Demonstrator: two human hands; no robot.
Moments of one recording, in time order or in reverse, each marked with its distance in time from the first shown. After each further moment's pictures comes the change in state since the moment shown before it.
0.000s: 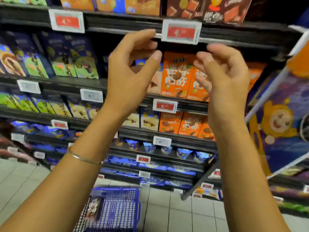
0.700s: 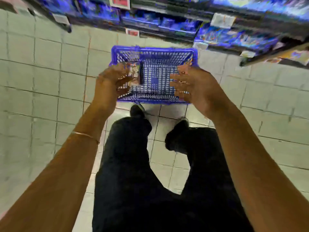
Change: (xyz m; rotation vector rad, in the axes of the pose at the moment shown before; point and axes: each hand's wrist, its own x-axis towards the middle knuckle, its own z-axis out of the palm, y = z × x) left_hand -0.473 -0.357 -0.330 -0.133 0.095 -1.561; right_hand -0.463 0.389 0.132 -0.127 -0.266 1.511
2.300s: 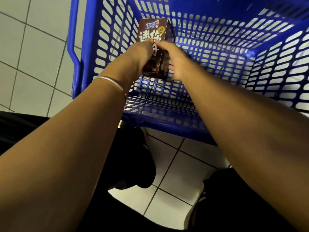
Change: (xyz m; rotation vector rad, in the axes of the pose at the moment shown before) left_hand 0.456 -0.295 -0.006 0.304 0.173 -0.288; right_hand 0.468 0.225 0.103 0.041 -0.103 0.038
